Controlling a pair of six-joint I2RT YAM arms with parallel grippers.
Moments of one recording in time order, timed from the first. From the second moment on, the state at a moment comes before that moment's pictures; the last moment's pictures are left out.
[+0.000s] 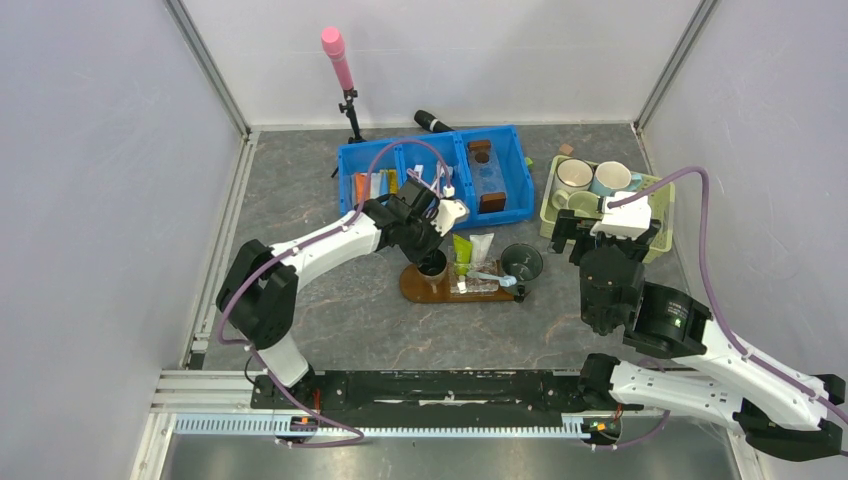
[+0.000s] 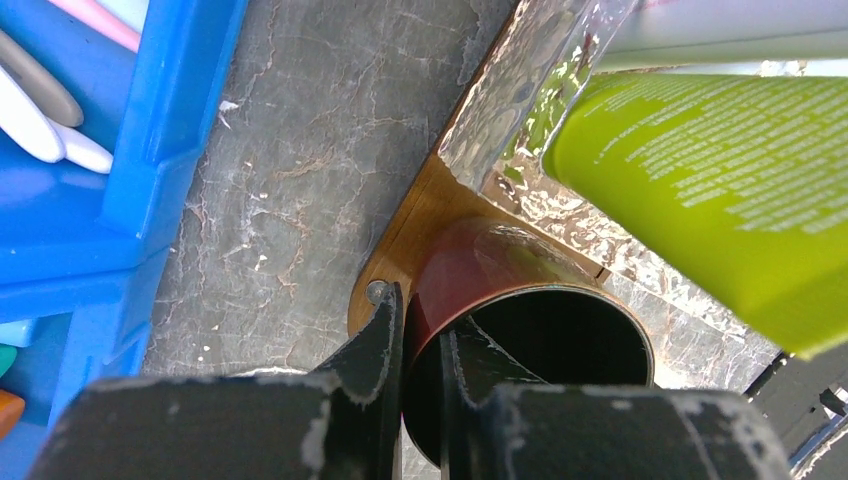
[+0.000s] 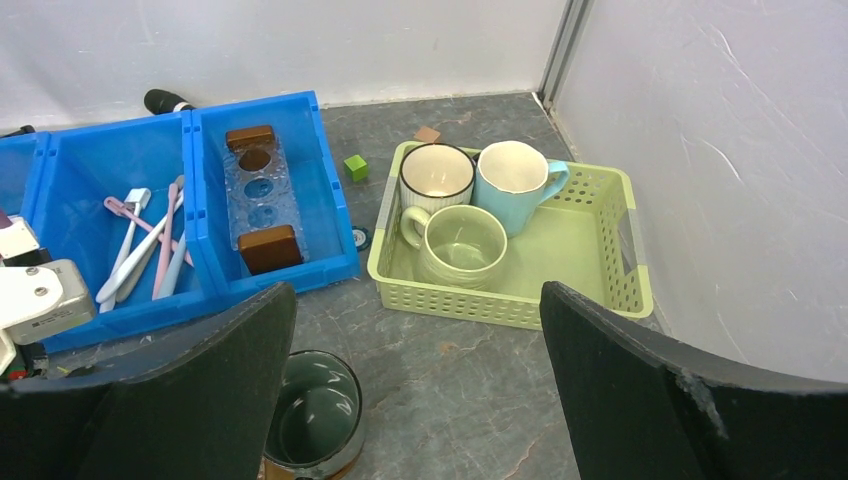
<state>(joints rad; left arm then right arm) -0.71 1.69 1.23 -0.55 0.22 0.23 1.09 0.73 1.03 -0.59 1.28 0.23</state>
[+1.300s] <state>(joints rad) -0.71 1.66 1.23 -0.57 0.24 0.27 1.09 0.73 1.03 -0.59 1.27 0.23</state>
